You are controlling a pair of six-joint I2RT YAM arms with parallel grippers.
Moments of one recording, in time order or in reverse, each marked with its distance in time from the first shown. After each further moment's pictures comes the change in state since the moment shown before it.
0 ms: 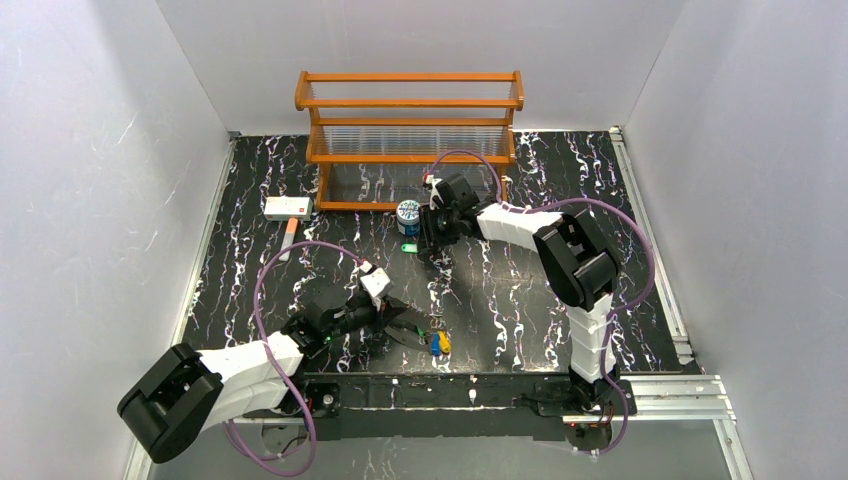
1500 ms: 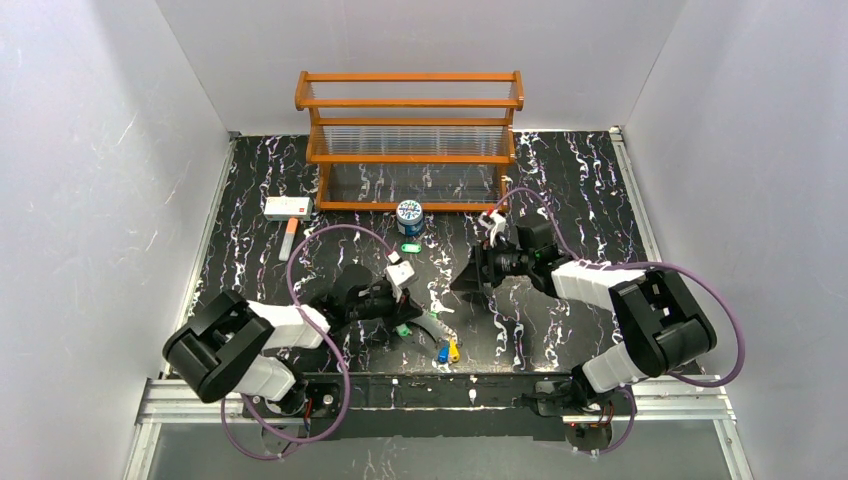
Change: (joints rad) left arm 0.018 0.384 0.181 0.035 0.188 0.009; right arm -0.207 -0.552 -0.757 0.466 -0.523 0.000
